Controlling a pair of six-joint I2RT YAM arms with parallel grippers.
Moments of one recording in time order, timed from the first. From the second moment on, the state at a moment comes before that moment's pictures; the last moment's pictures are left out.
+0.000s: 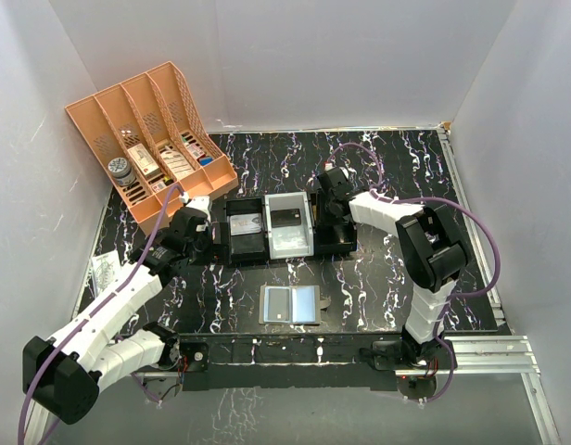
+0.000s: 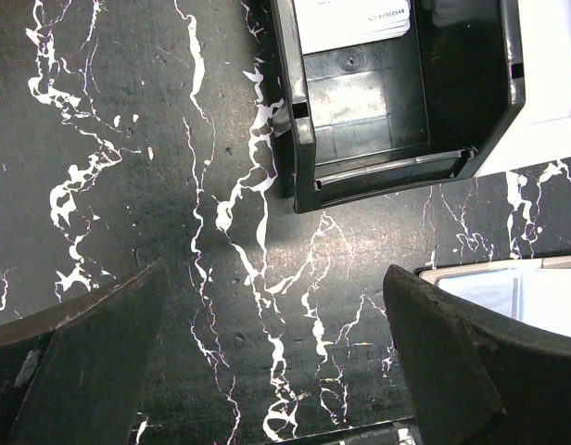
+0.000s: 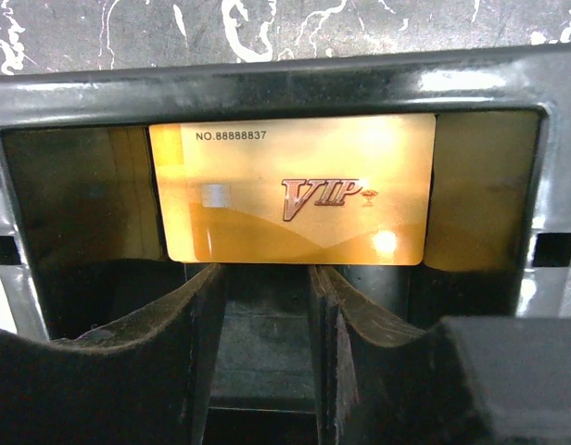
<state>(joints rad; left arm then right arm) -0.49 0.97 0.76 -0.65 -0.18 -0.37 0.47 1.86 1.19 -0.32 0.14 0.42</state>
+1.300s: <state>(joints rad) -0.49 0.90 0.76 -0.66 -0.26 -0.39 0.51 0.82 0.53 -0.05 -0.05 0.83</state>
